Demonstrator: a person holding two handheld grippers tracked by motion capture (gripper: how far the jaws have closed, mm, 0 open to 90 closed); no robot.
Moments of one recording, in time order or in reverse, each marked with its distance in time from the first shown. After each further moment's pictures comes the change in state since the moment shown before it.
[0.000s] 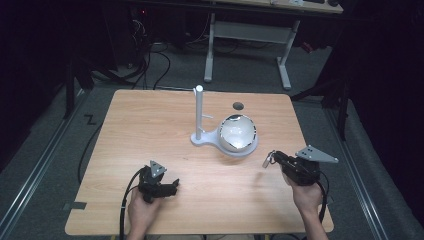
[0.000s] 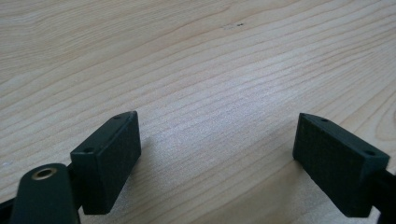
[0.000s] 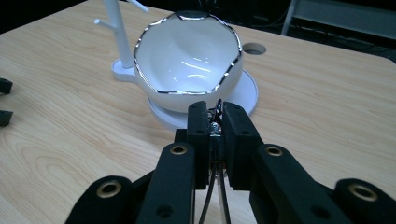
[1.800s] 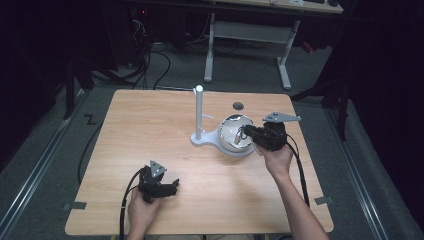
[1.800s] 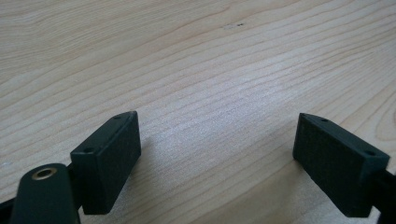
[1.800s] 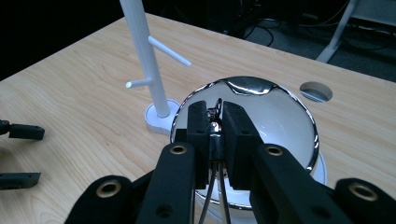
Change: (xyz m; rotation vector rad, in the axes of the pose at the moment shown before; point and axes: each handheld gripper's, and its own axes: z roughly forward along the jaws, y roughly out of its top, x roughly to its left) left arm 0.000 0.000 0.000 -0.001 0.000 0.000; right arm 0.019 0.079 0.086 0.041 0.158 -0.009
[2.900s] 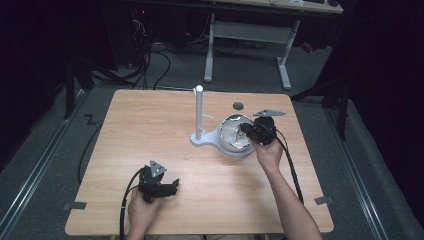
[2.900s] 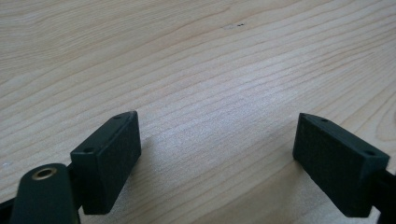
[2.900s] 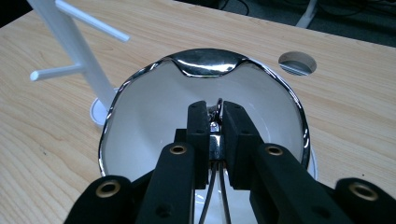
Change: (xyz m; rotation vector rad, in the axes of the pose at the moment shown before) left arm 0.000 0.000 0.000 0.001 0.000 0.001; right arm -0.023 -0.008 0.054 0.091 -0.106 0.064
